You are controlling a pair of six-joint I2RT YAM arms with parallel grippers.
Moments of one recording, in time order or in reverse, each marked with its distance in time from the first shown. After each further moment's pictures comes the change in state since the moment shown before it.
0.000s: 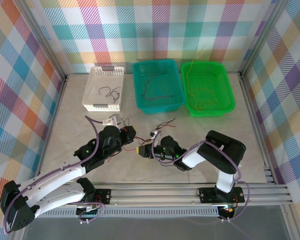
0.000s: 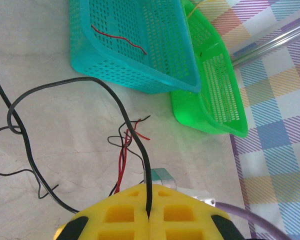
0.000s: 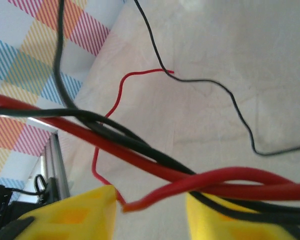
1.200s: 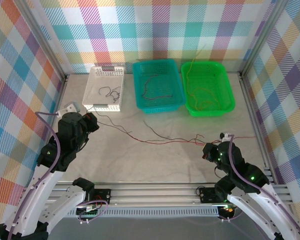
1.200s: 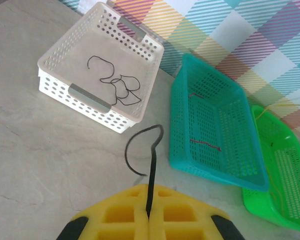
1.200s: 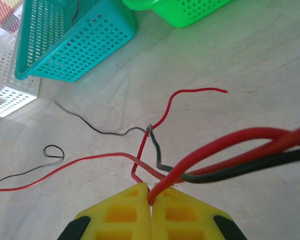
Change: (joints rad) left arm 0.432 -0.168 0.359 -0.563 -0.058 0.251; right arm -0.347 -1.464 0.067 -1.870 0.425 0.038
